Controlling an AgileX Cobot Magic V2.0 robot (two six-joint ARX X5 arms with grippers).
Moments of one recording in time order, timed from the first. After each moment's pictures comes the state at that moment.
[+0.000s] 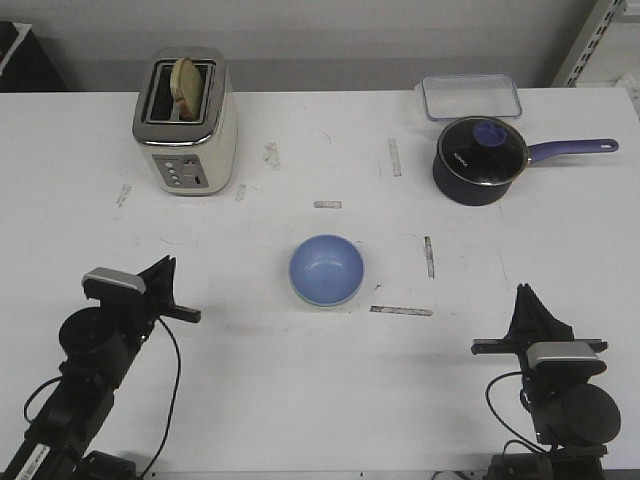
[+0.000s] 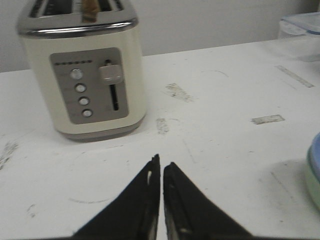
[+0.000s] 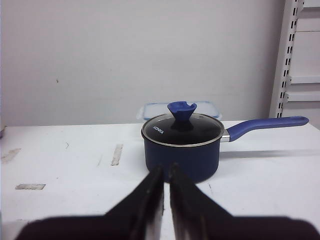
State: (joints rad) left arm -0.26 0.70 0.55 0.10 -0.05 0.01; right arm 0.02 0.24 0.39 -0.12 0.00 0.05
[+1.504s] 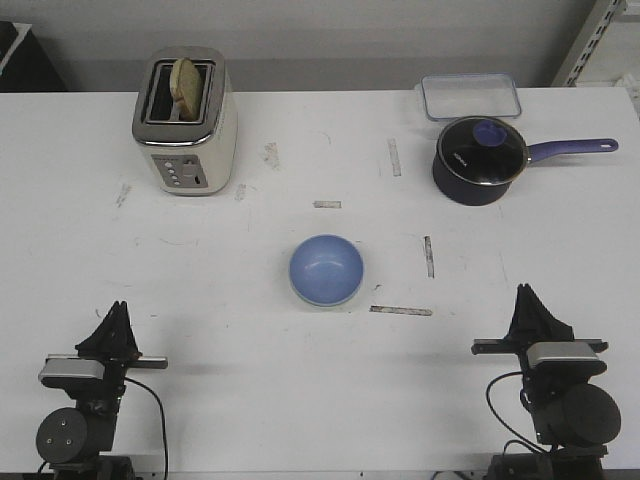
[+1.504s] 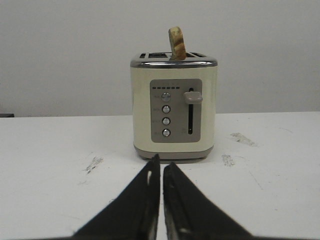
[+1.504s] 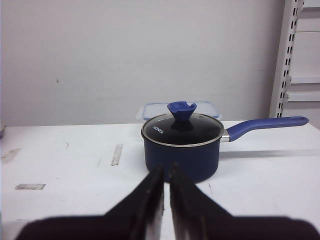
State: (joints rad) left arm -0.05 0.02 0.09 0.19 -0.03 0.01; right arm 0.02 0.24 0.39 -0.12 0.00 0.05
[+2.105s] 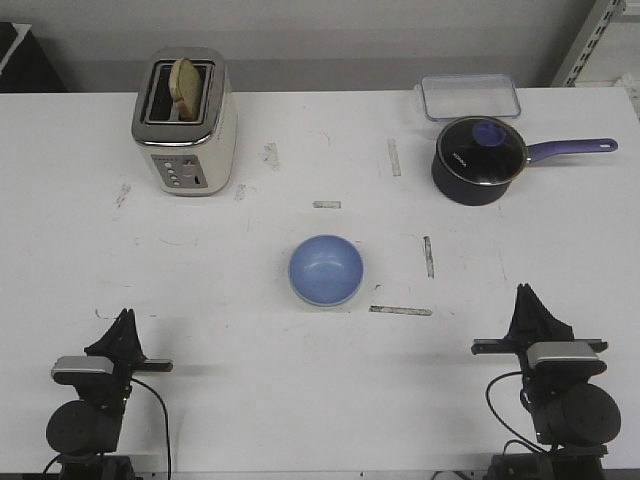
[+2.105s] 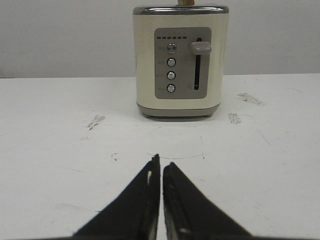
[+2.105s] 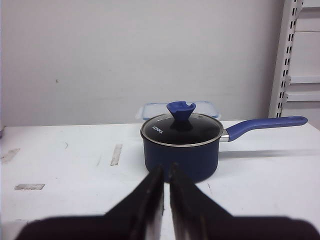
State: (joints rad) left arm -0.03 0.01 0.03 0.12 -0.03 0.01; right arm 0.02 0.24 0.39 -0.12 0.00 0.05
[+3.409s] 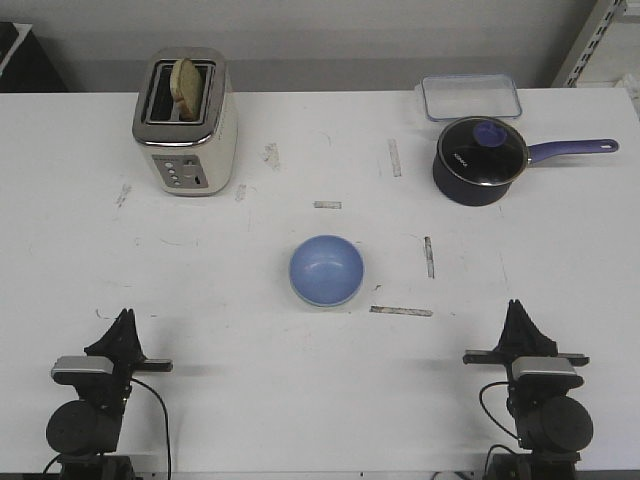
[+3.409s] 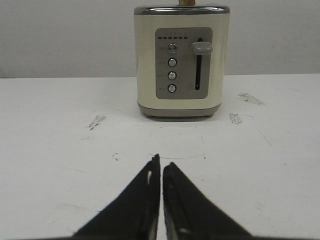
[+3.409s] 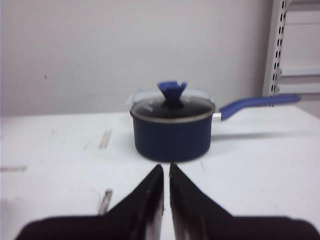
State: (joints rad) left arm -0.03 0.01 0.03 0.12 -0.03 0.01; right arm -0.01 0.07 0.12 0.00 0.00 0.05
